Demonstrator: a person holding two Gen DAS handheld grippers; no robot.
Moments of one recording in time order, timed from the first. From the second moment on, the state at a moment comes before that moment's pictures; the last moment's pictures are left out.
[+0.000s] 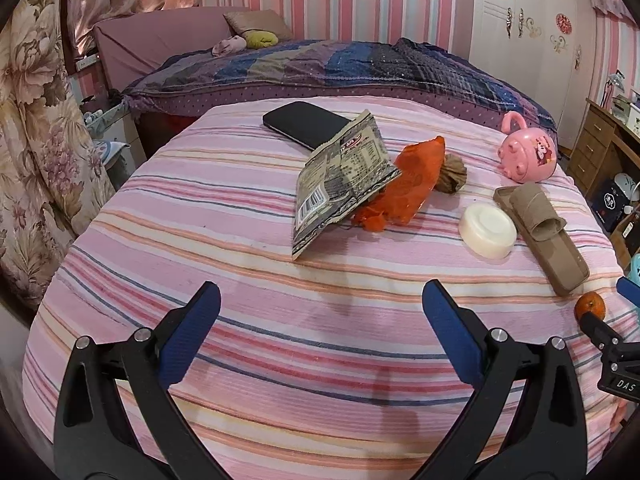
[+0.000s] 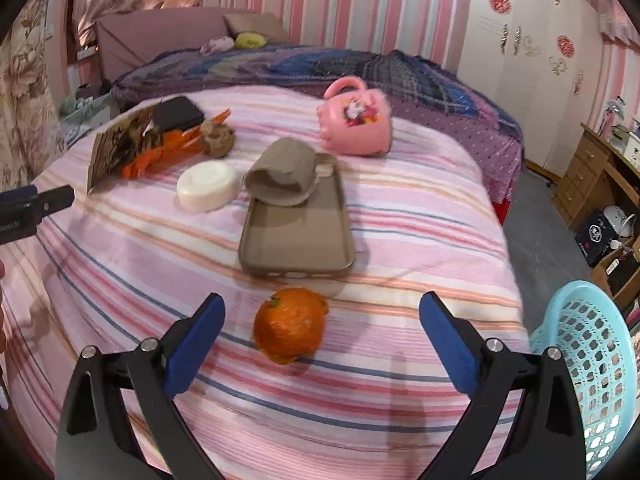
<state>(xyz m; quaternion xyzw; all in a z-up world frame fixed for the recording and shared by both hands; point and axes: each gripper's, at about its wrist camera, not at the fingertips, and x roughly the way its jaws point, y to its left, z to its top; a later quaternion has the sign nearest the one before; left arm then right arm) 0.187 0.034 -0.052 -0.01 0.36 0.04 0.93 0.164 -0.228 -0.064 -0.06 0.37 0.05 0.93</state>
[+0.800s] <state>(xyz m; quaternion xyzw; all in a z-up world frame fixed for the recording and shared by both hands) 0.211 -0.047 -0.058 0.02 0.36 -0.04 0.93 0.174 -0.252 -0.045 -0.05 0.29 0.07 0.95</state>
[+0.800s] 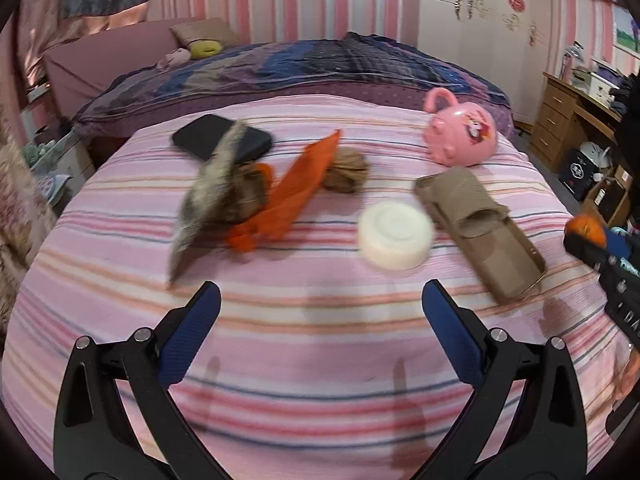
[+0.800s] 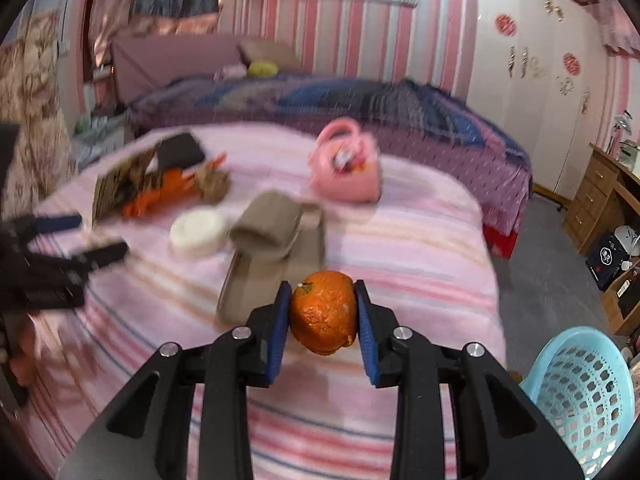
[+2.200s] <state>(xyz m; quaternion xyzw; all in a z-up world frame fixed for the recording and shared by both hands) 0.151 -0.081 -0.020 -0.03 0.34 -0.06 0.94 0.147 -0.280 -0.027 -0.03 0.28 0.06 0.96</state>
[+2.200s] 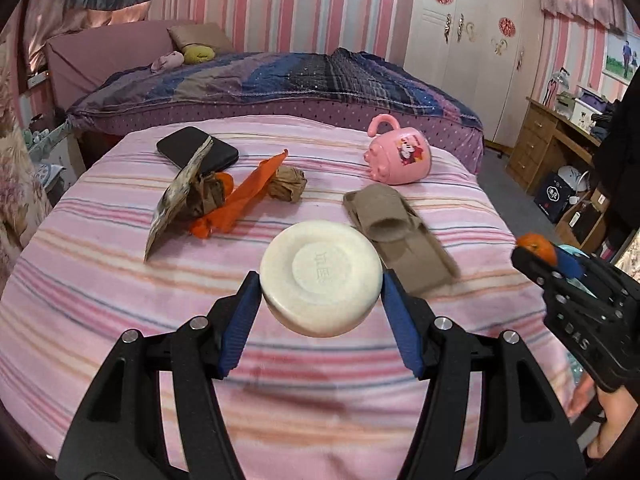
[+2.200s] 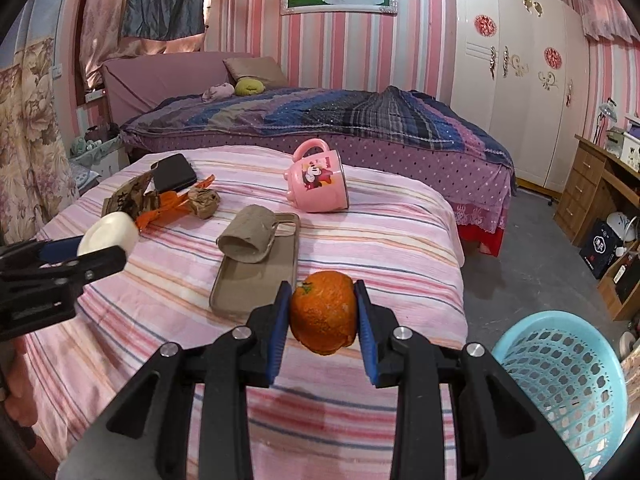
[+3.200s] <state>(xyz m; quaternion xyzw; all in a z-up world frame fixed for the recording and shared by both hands) 0.134 -0.094 -0.014 -0.01 0.31 -0.07 0.95 0.122 -0.309 -0.022 -0.05 0.28 0.02 0.96</state>
